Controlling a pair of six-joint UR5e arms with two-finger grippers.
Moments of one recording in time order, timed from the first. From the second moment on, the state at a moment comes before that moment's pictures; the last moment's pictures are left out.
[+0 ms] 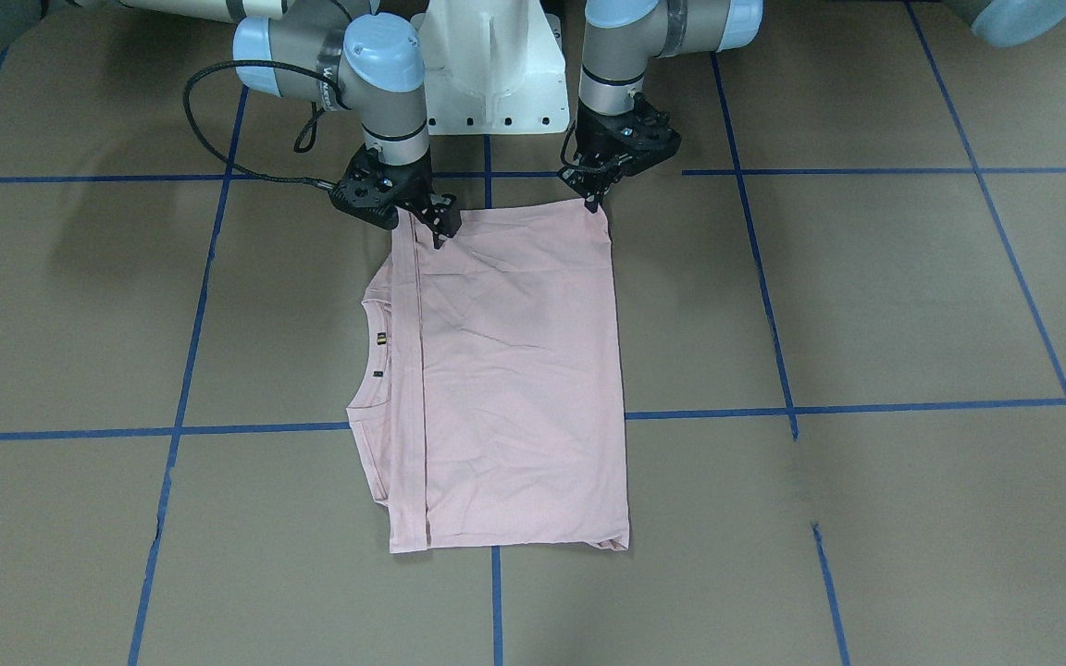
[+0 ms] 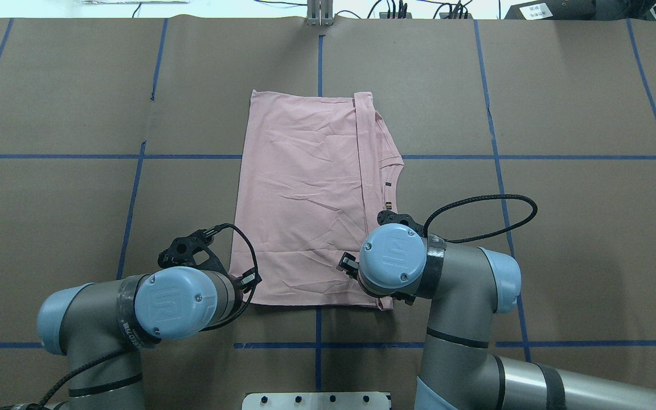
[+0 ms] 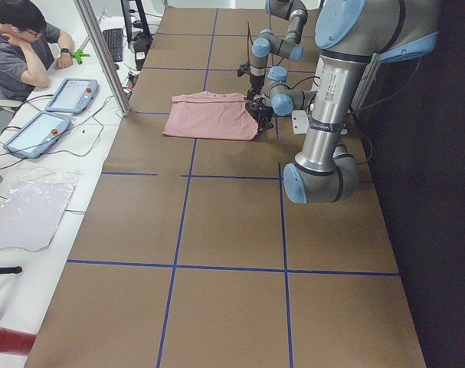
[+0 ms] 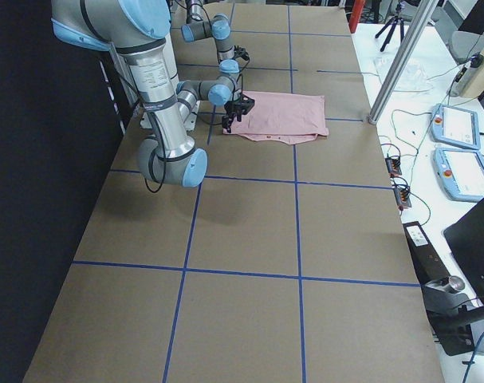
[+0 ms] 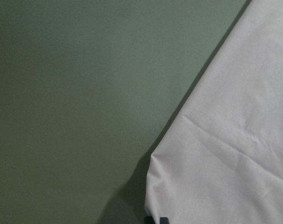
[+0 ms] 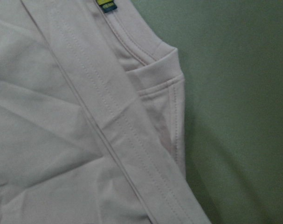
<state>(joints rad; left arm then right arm) -0.26 -1.98 -1.94 -1.61 -1.57 -1.97 0.31 -1.03 1.76 -1.58 1.73 1.82</state>
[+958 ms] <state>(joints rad) -0.26 -1.98 -1.95 -1.60 -1.57 -1.97 0.30 -1.03 1.76 -1.58 1.73 1.81</state>
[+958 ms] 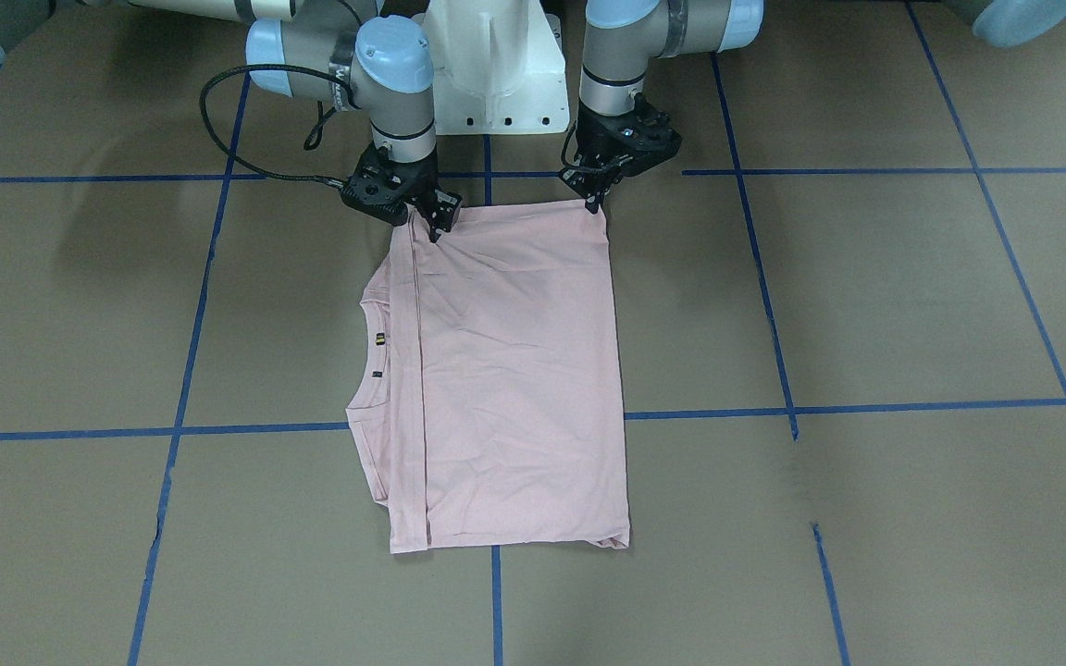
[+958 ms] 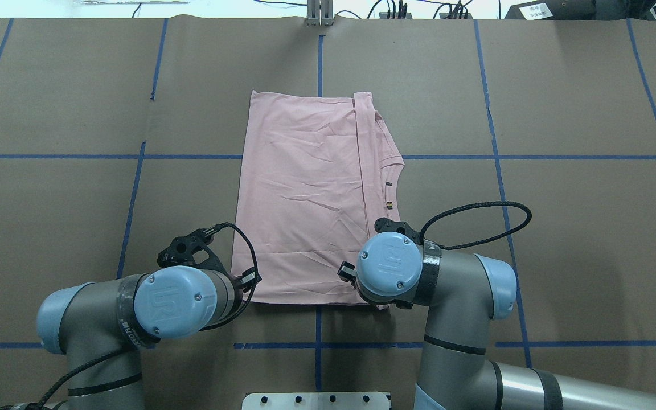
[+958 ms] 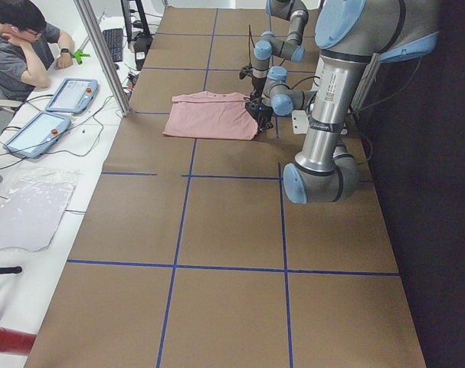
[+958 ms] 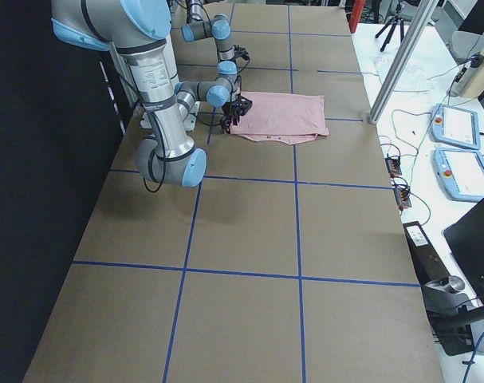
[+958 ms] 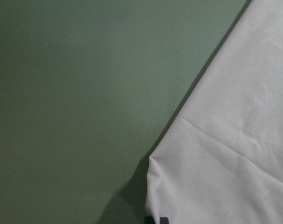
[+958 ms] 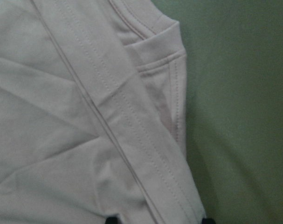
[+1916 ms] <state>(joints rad) -0.26 -1.98 -1.95 -1.60 -1.57 -1.97 0.31 -1.03 1.79 -1.57 1.72 1.81</state>
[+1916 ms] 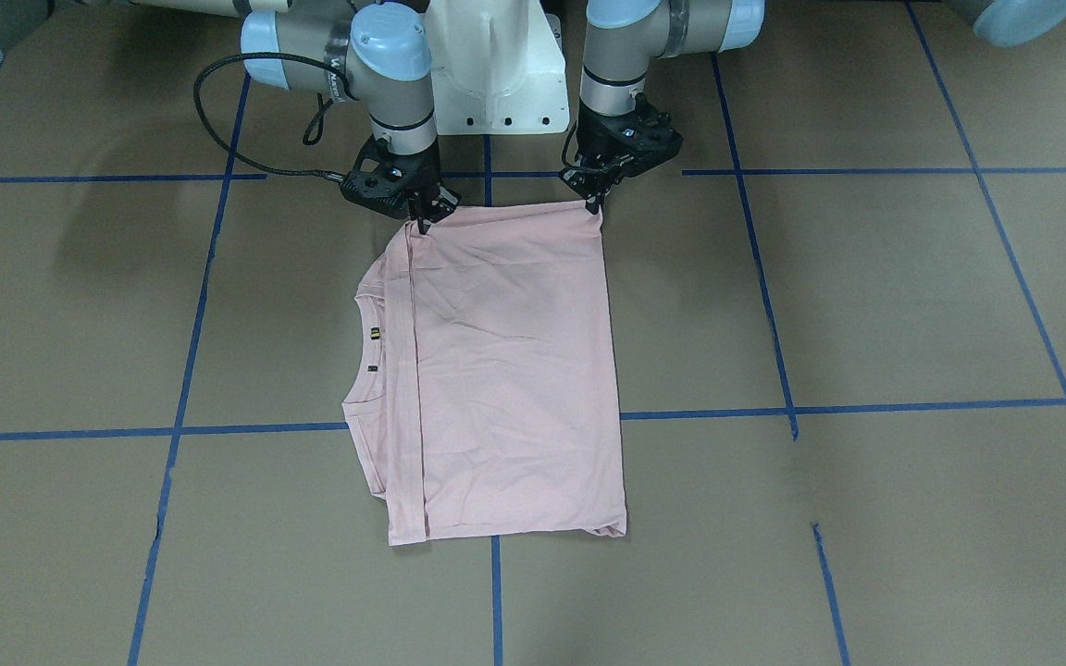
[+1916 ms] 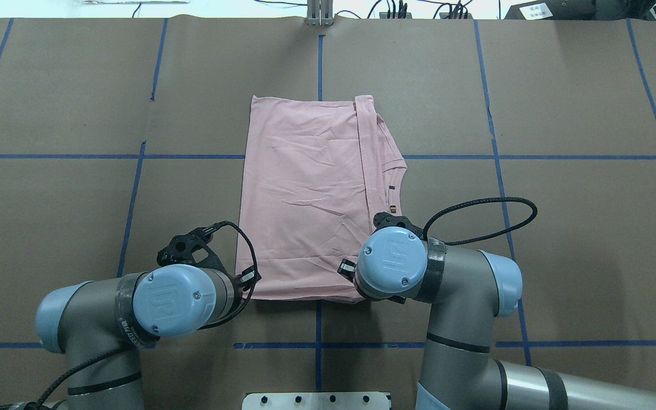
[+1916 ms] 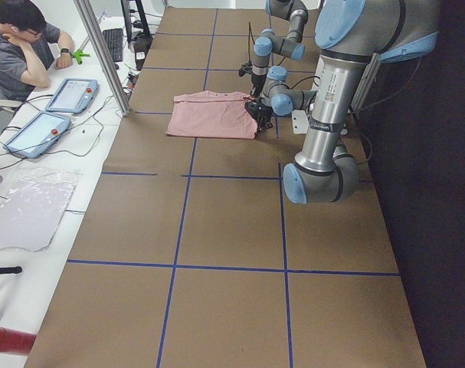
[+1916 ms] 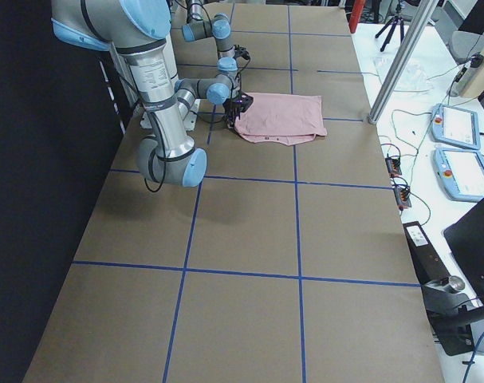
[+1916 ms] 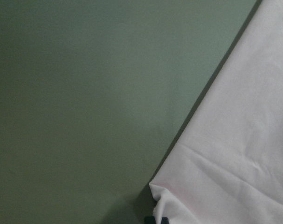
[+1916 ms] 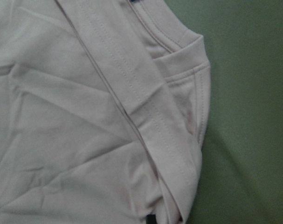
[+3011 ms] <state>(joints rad) -0.13 -1.97 -2.22 -1.38 -1.57 -1.97 0.22 -1.15 2.08 -1.57 1.77 1.82</state>
